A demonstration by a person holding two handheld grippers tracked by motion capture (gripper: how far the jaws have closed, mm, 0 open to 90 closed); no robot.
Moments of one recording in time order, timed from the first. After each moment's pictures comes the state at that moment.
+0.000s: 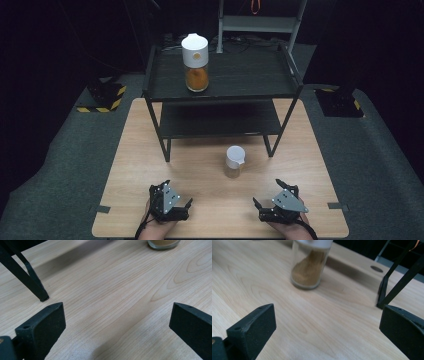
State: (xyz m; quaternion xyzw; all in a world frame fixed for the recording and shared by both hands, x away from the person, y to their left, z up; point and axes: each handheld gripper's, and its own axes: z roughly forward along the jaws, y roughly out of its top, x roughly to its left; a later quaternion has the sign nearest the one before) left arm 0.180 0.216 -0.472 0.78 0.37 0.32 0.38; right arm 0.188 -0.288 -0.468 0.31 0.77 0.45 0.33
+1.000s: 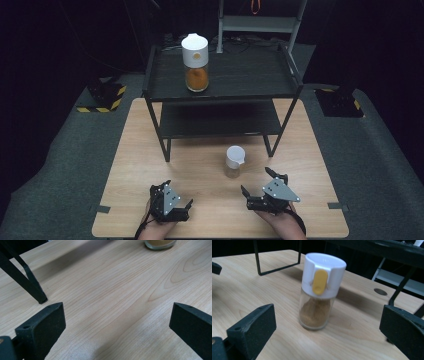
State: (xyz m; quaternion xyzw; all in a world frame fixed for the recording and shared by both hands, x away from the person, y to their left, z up) left arm 0.179 0.217 -0.473 0.79 0.36 0.32 0.39; right arm 0.206 -0.253 -0.447 0.31 0.74 0.49 0.33
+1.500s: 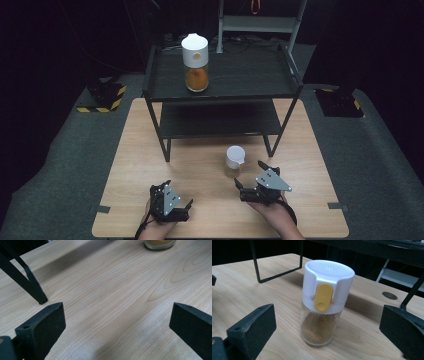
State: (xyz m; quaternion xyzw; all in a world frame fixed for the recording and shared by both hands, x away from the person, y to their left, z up) left arm 0.178 0.217 -0.474 0.79 0.36 0.32 0.39; right arm 0.231 -0.239 -0.451 0.32 0.74 0.51 0.31
